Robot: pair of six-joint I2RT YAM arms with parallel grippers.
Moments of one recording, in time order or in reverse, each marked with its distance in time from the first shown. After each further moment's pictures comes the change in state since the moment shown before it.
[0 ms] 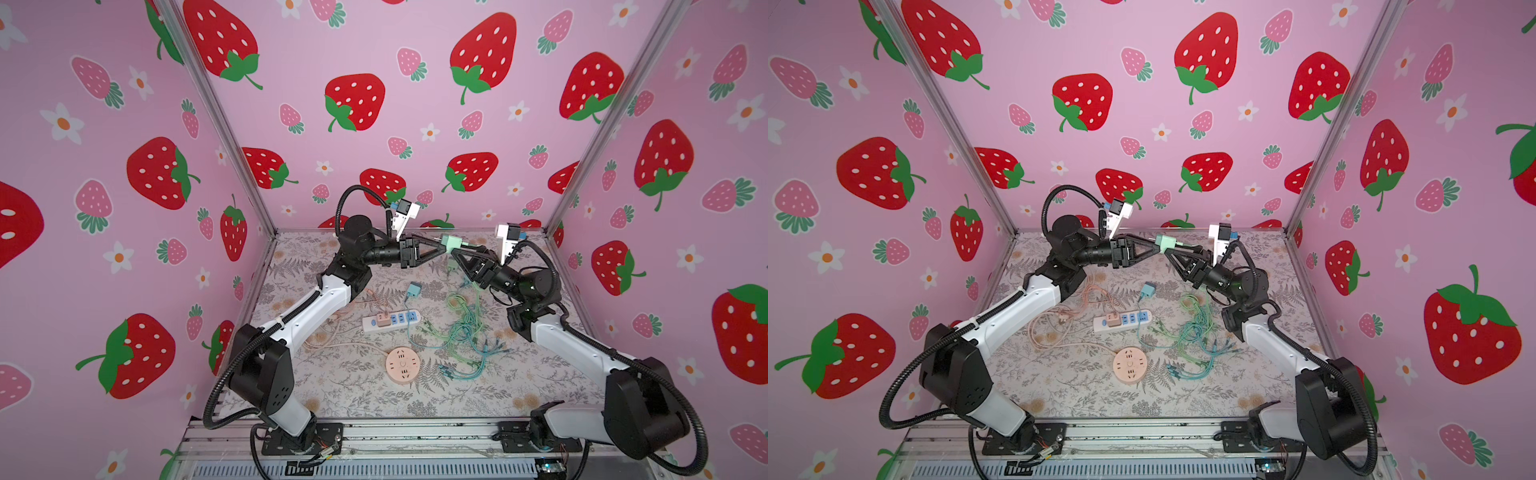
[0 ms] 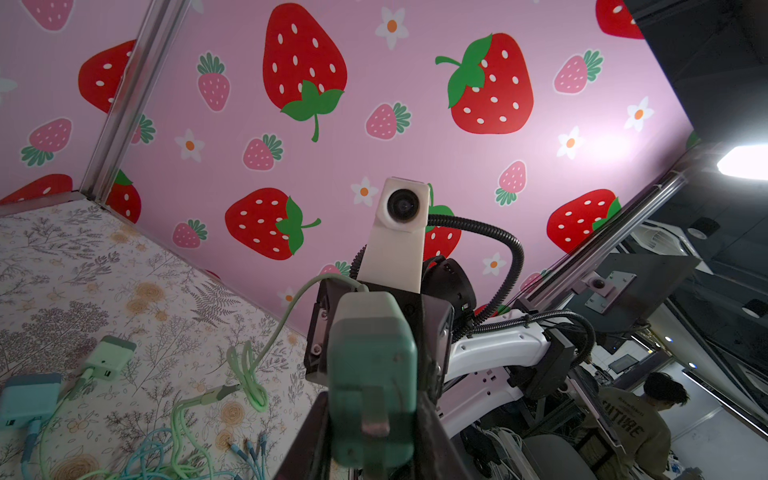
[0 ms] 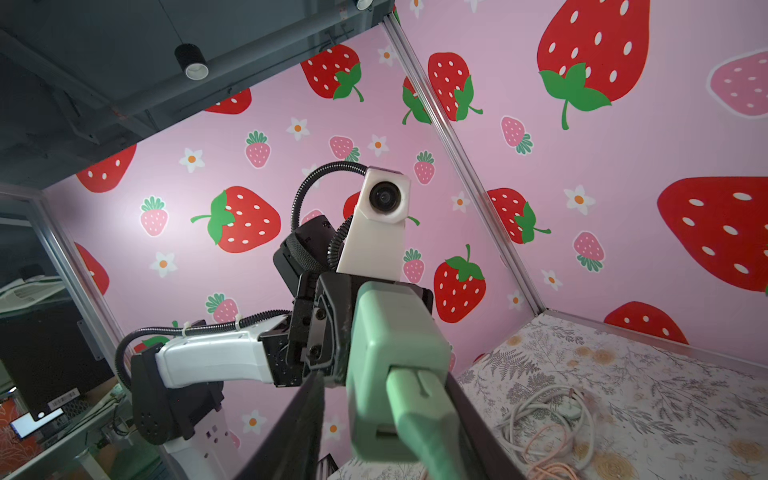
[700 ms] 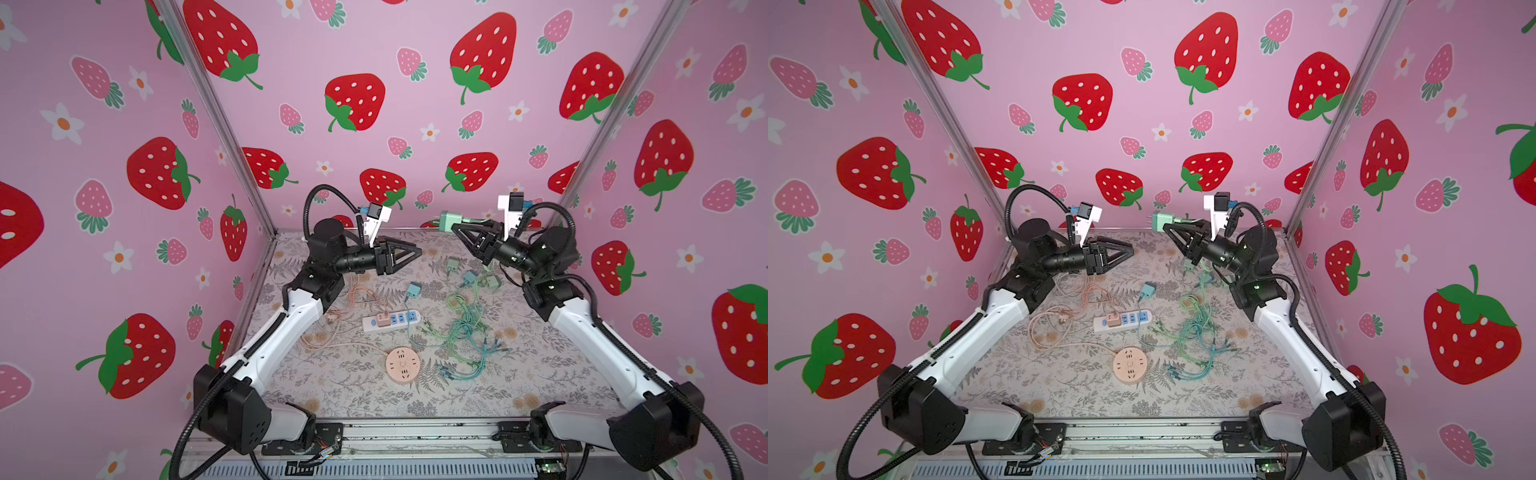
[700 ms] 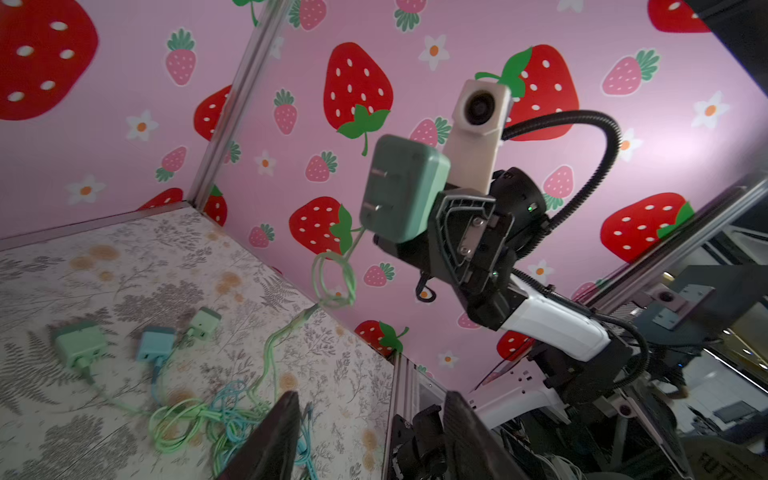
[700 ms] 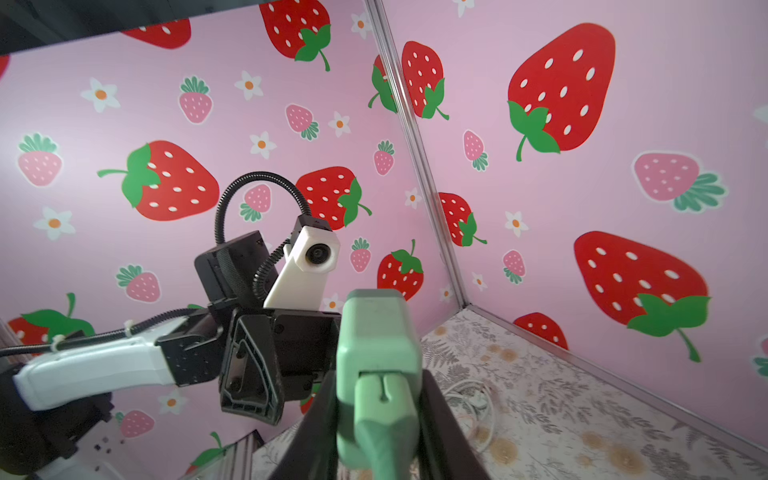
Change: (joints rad) left arm 0.137 -0.266 -0.099 -0.365 -0.087 0.229; right arm -0.013 -0.063 0.428 -0.778 0.022 -0.478
